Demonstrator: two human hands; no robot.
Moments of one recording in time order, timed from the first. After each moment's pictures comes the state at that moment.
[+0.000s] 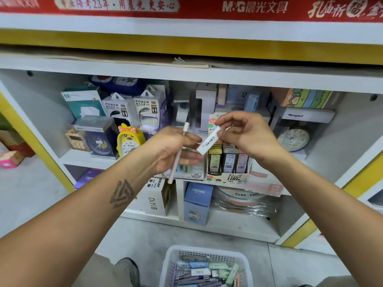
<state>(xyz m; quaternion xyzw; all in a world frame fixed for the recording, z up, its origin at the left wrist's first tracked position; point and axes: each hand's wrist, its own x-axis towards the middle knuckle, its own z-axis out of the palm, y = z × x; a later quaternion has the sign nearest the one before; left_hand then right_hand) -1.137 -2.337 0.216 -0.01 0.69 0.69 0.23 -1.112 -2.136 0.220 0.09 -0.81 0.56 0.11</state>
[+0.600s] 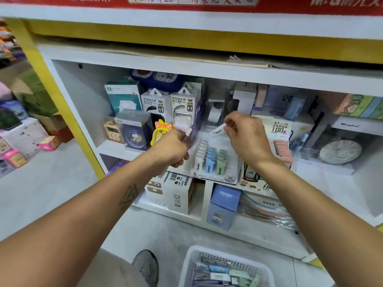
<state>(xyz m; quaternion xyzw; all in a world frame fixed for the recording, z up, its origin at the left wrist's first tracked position) -1.164 -2.417 0.180 -0.03 0.86 0.50 0.07 -1.177 -2.211 0.181 0.12 -0.91 0.27 0.28</state>
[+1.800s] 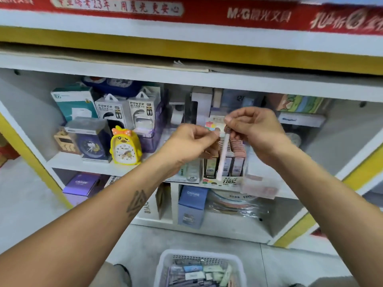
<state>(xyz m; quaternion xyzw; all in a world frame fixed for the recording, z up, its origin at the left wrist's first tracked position) -1.139 -2.306 0.210 0.16 0.71 0.67 0.13 -1.116 -2.128 0.239 0.00 -0.75 0.65 0.11</state>
